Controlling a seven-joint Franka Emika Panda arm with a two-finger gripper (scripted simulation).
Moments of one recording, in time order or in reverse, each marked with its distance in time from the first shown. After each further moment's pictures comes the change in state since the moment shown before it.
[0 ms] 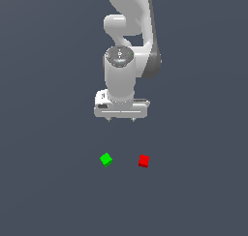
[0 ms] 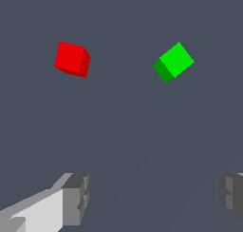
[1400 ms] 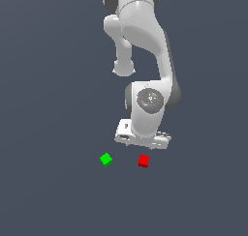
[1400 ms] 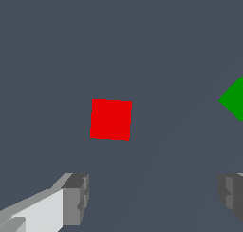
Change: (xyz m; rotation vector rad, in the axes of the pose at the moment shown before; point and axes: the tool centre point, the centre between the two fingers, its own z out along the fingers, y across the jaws) arm 0.088 -0.078 0.069 0.007 0.022 0.165
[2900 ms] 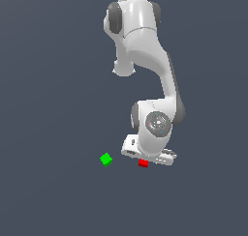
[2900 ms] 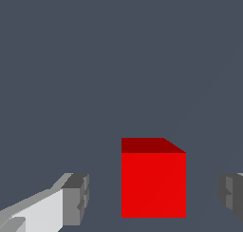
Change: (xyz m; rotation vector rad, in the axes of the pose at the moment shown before) arm 0.037 -0.031 0.048 0.003 0.011 0.067
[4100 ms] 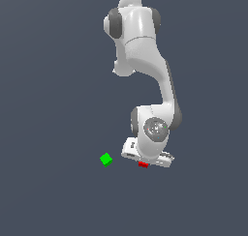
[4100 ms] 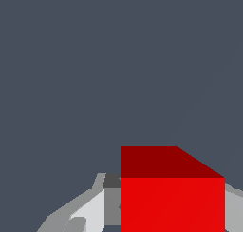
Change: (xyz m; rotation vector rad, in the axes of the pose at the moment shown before) arm 0.000 0.000 0.028 -0.001 -0.003 0.000
